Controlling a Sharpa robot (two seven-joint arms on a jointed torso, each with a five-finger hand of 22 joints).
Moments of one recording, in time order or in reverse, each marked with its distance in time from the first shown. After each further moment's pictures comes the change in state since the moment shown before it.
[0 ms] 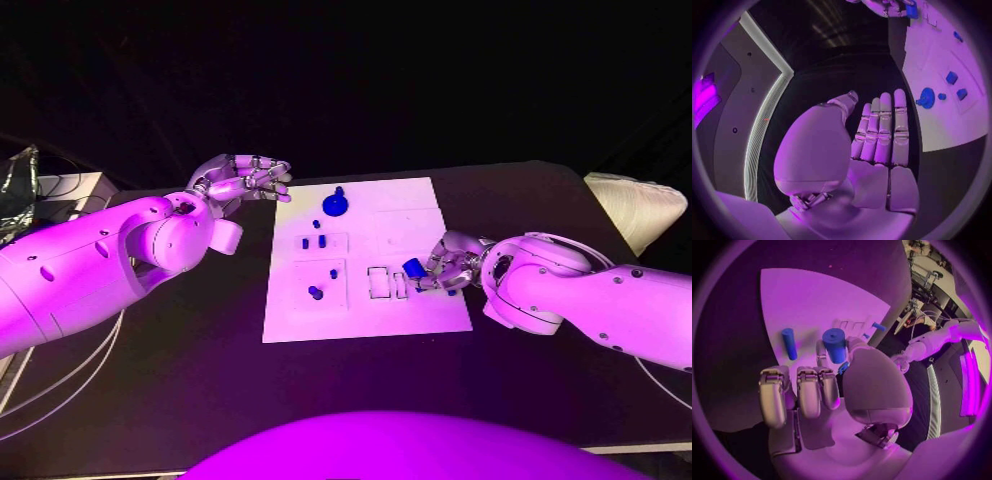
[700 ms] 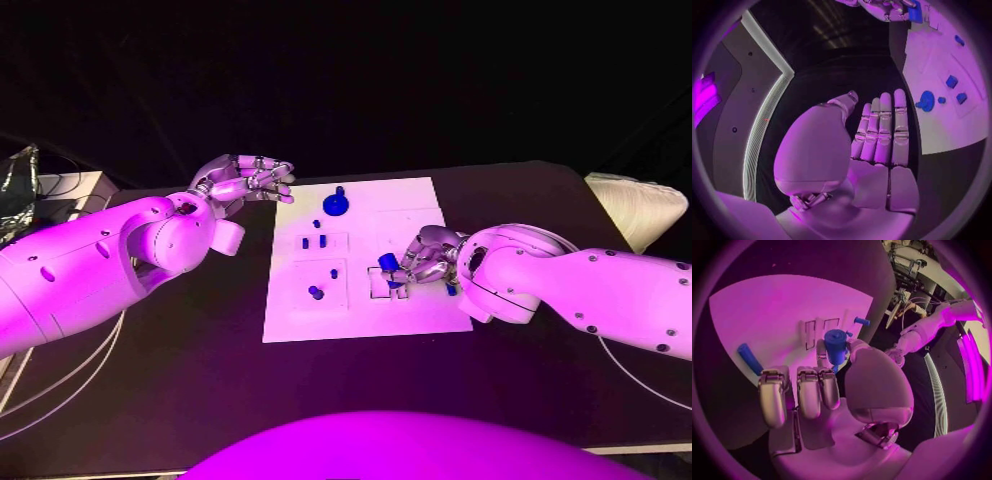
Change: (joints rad) left arm 0.000 -0.001 0.000 0.011 -0.002 0.008 -0.005; left_hand 0.000 0.000 0.000 0.000 0.000 0.000 0.000 0.000 -0.001 0.000 0.000 0.000 -0.001 0.000 0.000 0.000 0.001 0.000 0.000 0.000 0.000 -0.001; right arm 0.030 0.096 -0.006 -0.026 0.166 0.004 -0.005; right_hand -0.027 -0.035 0.044 0.028 -0.004 0.004 0.004 0.001 0.012 0.000 0.000 0.000 0.001 0.000 0.000 0.000 0.000 0.000 0.000 0.000 0.000 0.000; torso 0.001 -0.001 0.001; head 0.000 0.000
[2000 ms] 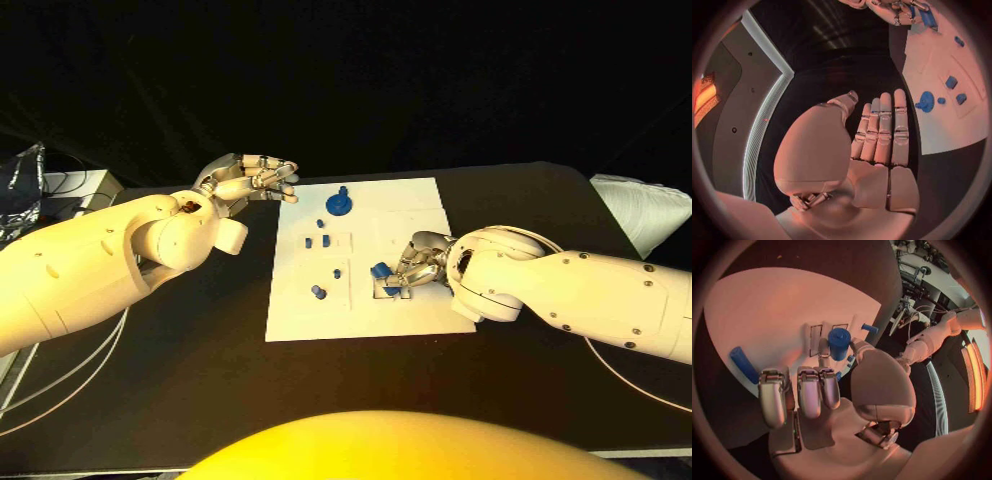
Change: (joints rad) left arm 0.000 -0.004 0.000 0.004 0.000 0.002 -0.003; left_hand 0.000 0.000 0.000 0.000 0.000 0.000 0.000 0.000 -0.001 0.004 0.004 -0.005 -0.001 0.000 0.000 -0.005 0.003 0.000 0.000 0.000 -0.004 -0.002; right arm -0.019 0.074 -0.002 -0.087 -0.055 0.057 -0.009; right_hand -0.137 -0.018 0.045 -0.094 -0.206 0.016 -0.016 0.007 0.018 0.000 0.000 -0.011 0.000 0.000 0.000 0.000 0.000 0.000 0.000 0.000 -0.004 0.000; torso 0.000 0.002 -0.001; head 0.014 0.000
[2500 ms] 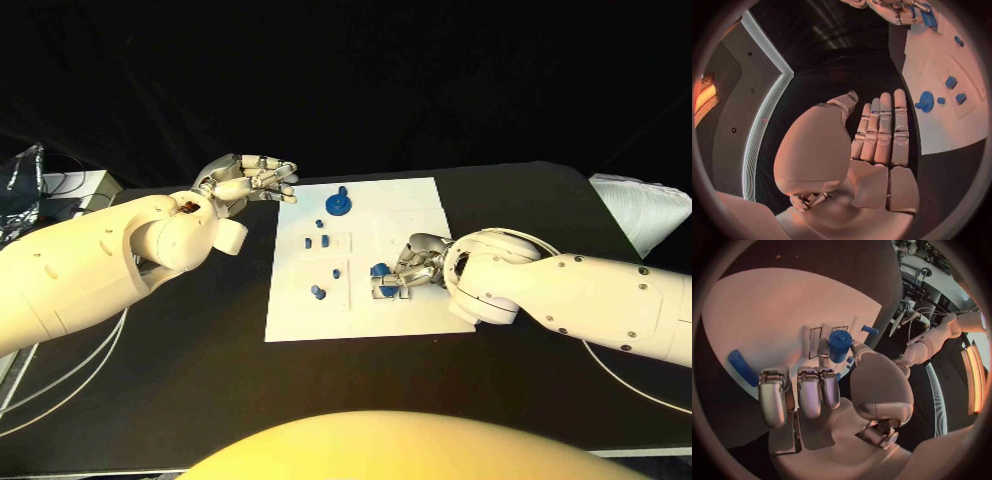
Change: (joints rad) left arm 0.000 -0.001 0.000 0.000 0.000 0.000 -0.003; left_hand 0.000 0.000 0.000 0.006 0.000 0.000 0.000 0.000 0.000 0.000 0.000 -0.004 -0.001 0.000 0.000 0.000 0.001 0.000 0.000 0.000 0.000 -0.001; right arm -0.007 0.005 -0.002 0.004 -0.017 -0.007 -0.001; right_hand -0.085 0.041 -0.112 0.002 -0.008 -0.002 0.002 0.000 0.014 0.000 0.000 0.000 0.000 0.000 0.000 0.000 0.000 0.000 0.000 0.000 0.000 0.000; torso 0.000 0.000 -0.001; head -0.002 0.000
